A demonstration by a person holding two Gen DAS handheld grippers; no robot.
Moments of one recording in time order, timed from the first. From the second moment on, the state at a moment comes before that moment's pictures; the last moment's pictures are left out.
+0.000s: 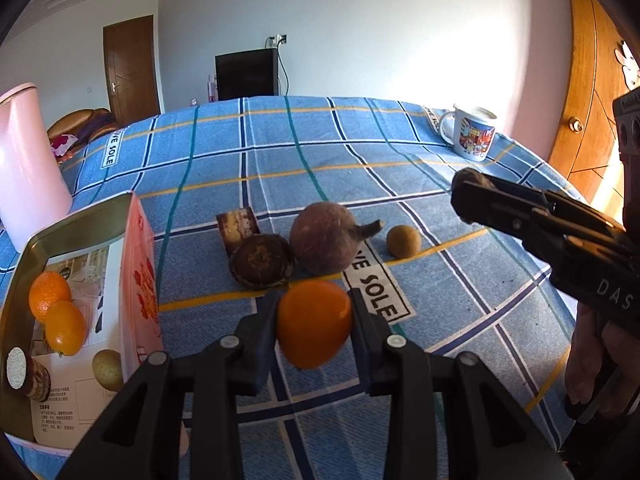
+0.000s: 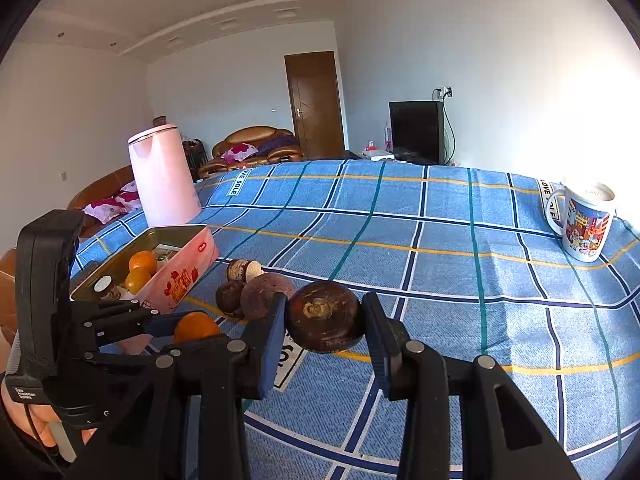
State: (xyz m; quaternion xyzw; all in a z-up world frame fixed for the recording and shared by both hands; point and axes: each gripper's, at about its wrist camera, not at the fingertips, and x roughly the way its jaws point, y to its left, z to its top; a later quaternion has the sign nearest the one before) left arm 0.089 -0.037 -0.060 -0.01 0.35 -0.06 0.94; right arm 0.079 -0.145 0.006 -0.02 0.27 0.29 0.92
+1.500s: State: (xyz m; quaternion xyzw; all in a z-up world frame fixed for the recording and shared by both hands) left arm 0.039 -0.025 -0.029 0.01 0.20 -0.01 0.98; right arm 0.039 -0.148 0.024 -0.04 0.16 0.31 0.94
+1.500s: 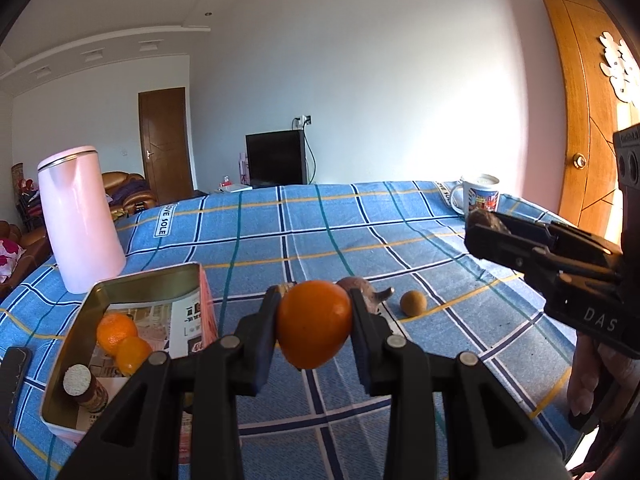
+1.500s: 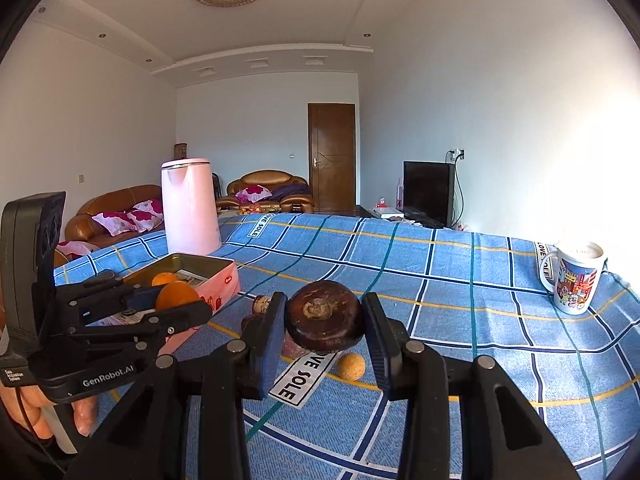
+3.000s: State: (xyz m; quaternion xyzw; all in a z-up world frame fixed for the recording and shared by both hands) left arm 0.009 0.126 -0.044 -0.10 0.24 0.08 0.96; right arm 0.034 0.055 0.008 -0.14 0.24 0.45 0.85
